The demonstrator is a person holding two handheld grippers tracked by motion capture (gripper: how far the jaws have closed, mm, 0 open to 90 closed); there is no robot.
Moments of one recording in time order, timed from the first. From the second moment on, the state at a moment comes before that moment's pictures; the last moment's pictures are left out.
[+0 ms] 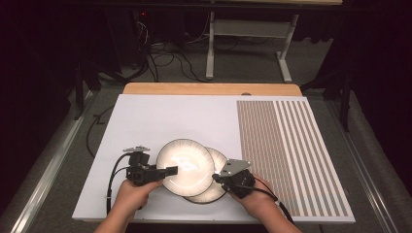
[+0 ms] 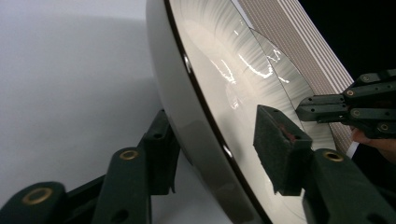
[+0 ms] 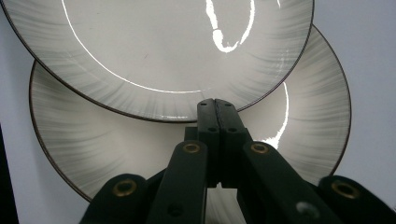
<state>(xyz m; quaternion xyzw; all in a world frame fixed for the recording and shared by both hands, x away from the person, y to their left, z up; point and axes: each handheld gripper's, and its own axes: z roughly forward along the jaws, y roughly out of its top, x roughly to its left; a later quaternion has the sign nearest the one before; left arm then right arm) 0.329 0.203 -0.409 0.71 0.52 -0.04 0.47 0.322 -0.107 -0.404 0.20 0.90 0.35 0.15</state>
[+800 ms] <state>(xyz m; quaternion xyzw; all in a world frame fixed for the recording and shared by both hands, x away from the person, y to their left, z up) 0.329 0.206 -0.411 0.70 0.53 -0.06 0.48 0.320 -0.111 -0.400 0.20 0.90 0.36 0.16</state>
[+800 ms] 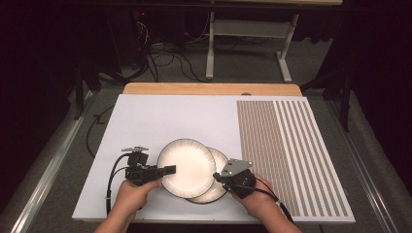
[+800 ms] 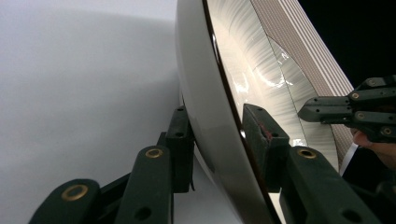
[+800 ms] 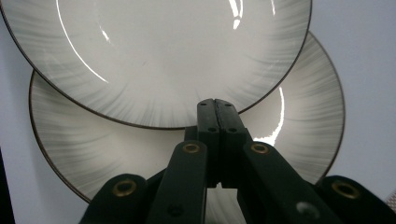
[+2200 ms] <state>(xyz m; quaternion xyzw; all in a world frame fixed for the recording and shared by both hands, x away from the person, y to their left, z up) 0.307 0.202 -0.391 0.68 0.48 0.01 0.55 0.321 -0.151 -0.385 0.26 0.86 0.41 0.18</state>
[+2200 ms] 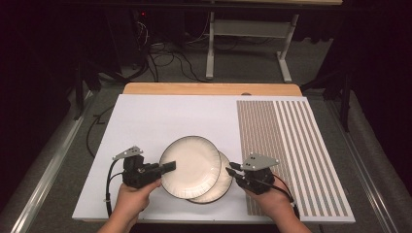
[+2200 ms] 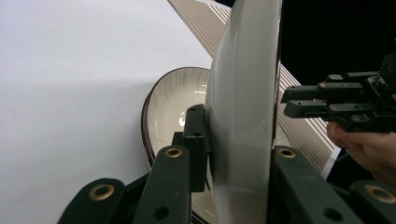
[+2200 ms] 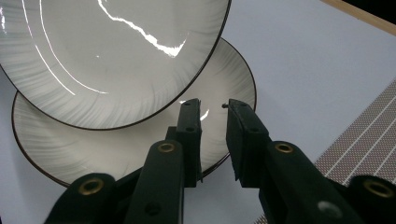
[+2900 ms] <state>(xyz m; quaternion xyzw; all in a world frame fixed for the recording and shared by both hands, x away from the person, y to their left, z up) 0.295 0.190 -0.380 0.71 0.41 0.11 0.56 0.320 -0.189 -0.362 0.29 0.81 0.48 0.19</state>
